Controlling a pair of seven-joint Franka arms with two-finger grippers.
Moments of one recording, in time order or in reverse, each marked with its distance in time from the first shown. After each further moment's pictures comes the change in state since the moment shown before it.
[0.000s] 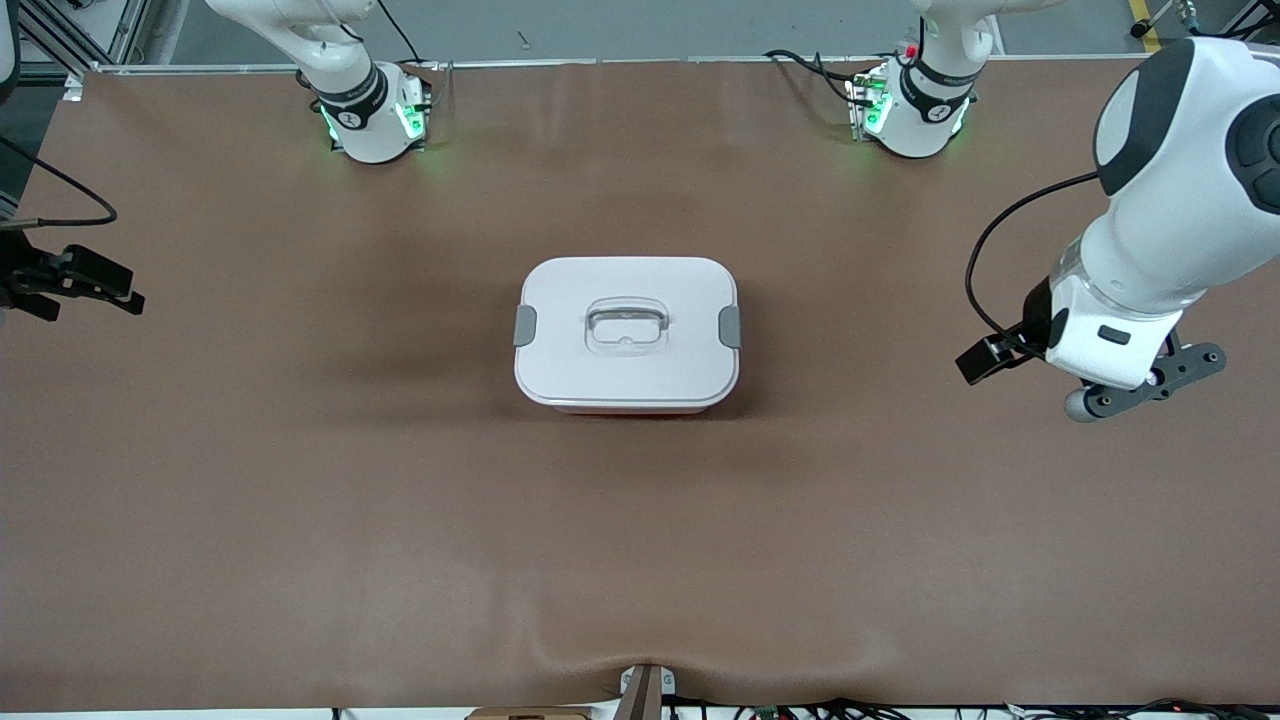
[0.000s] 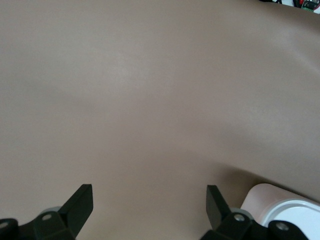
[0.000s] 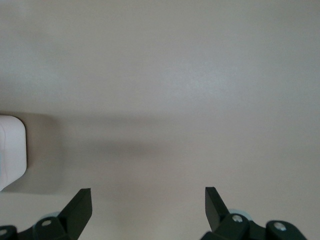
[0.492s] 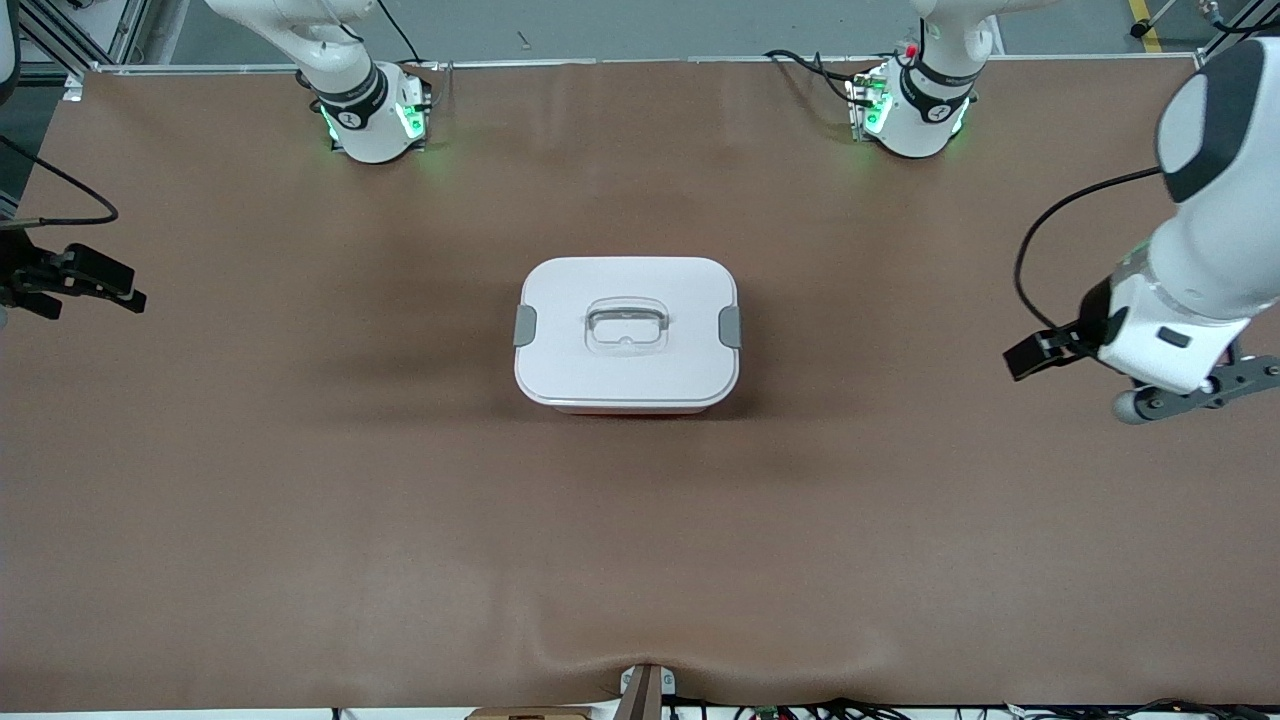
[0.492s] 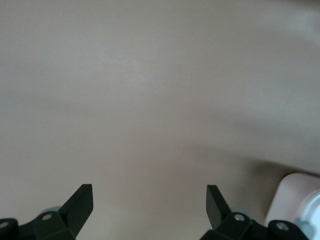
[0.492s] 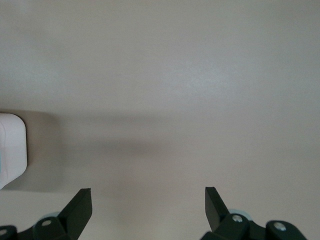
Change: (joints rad) left arm 0.099 -0.013 0.009 0.011 0.000 -0.051 0.245; right arm 0.000 0.000 0.001 0.000 0.000 -0.003 0.000
